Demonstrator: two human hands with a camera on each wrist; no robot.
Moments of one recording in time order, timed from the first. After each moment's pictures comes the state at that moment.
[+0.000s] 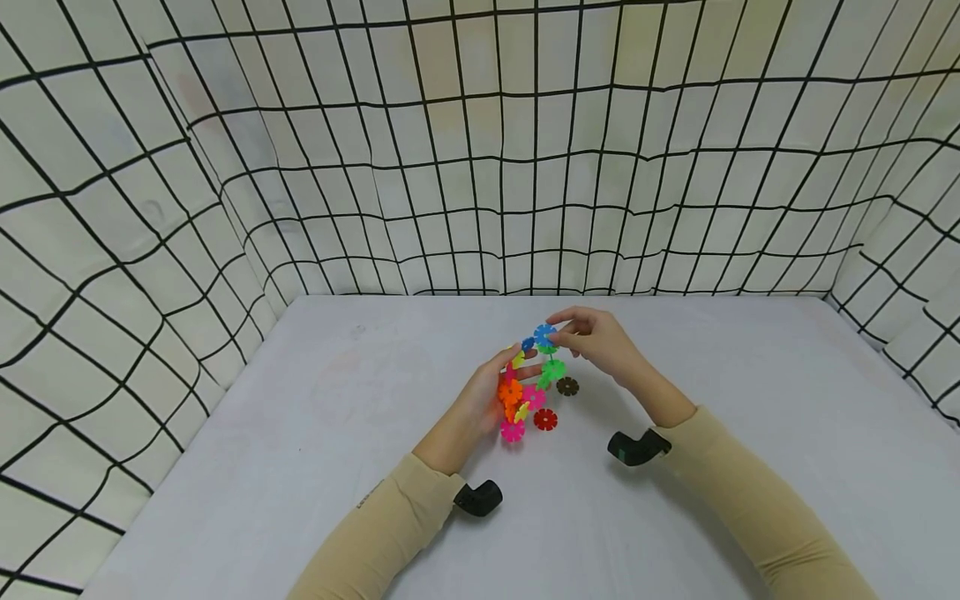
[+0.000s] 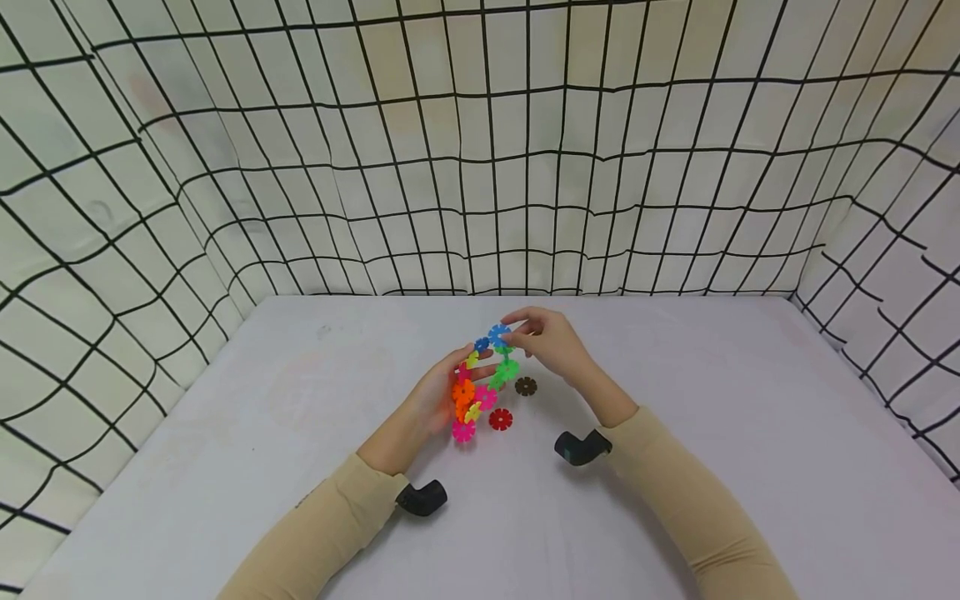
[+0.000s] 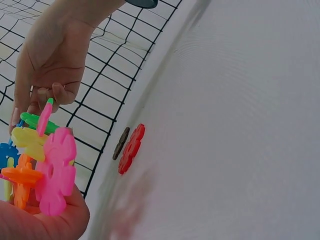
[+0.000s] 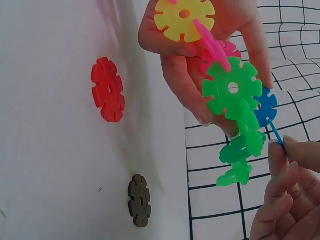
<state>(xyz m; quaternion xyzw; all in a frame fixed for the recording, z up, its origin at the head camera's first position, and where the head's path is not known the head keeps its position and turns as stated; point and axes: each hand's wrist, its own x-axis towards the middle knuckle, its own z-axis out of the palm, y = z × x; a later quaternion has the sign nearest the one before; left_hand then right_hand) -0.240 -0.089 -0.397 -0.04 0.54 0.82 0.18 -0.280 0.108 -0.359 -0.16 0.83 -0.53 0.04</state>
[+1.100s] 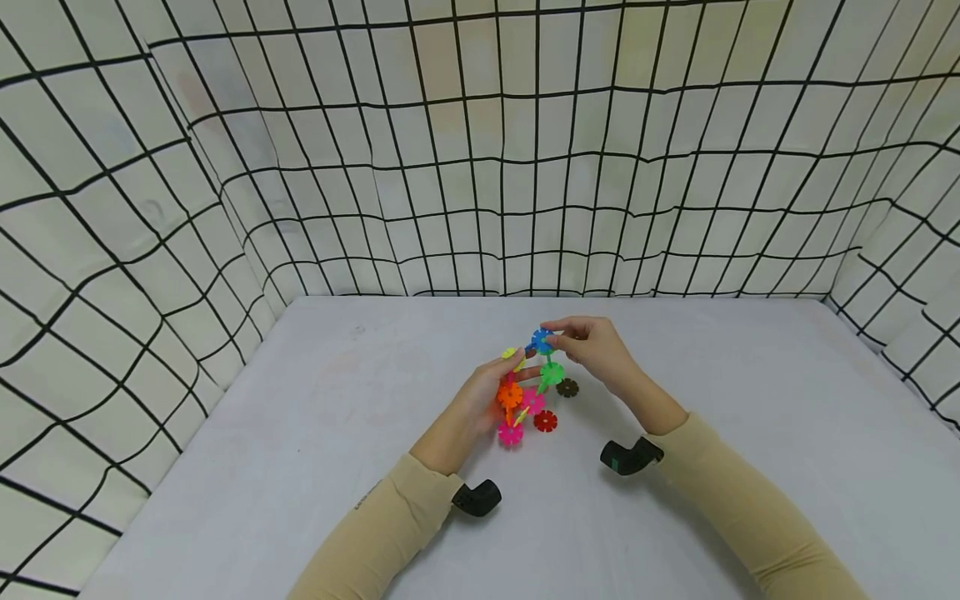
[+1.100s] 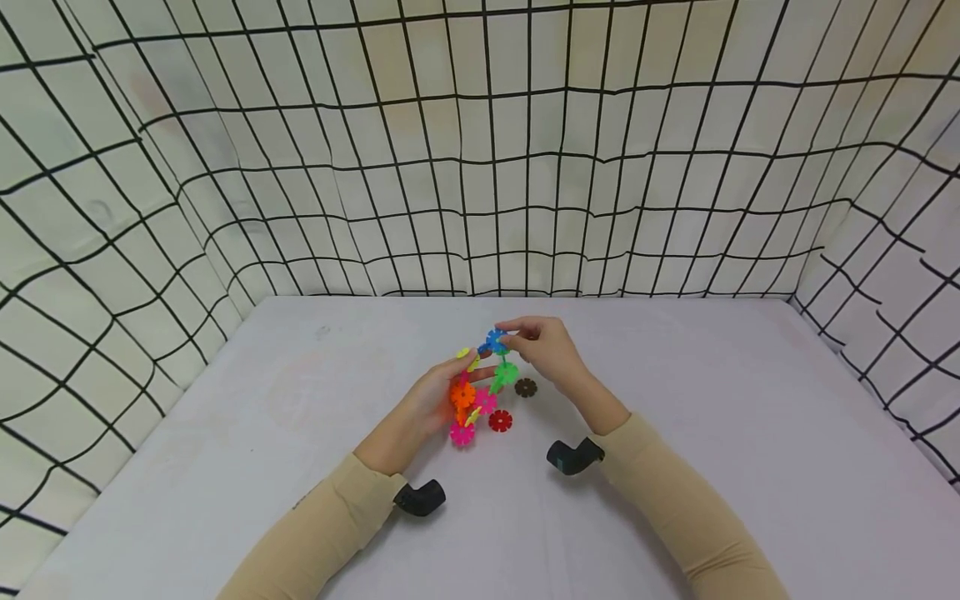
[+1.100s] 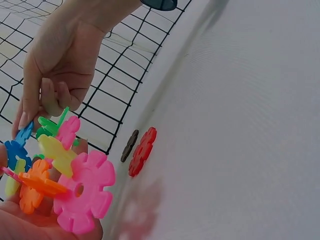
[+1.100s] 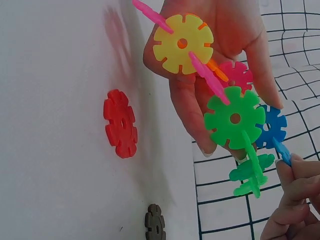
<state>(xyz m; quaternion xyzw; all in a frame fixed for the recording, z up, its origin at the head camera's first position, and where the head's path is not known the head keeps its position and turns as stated) -0.240 -0.092 -0.395 -0.03 0.55 0.81 0.20 -0.276 0.099 -0.366 -0.11 0.83 -0.55 0.04</state>
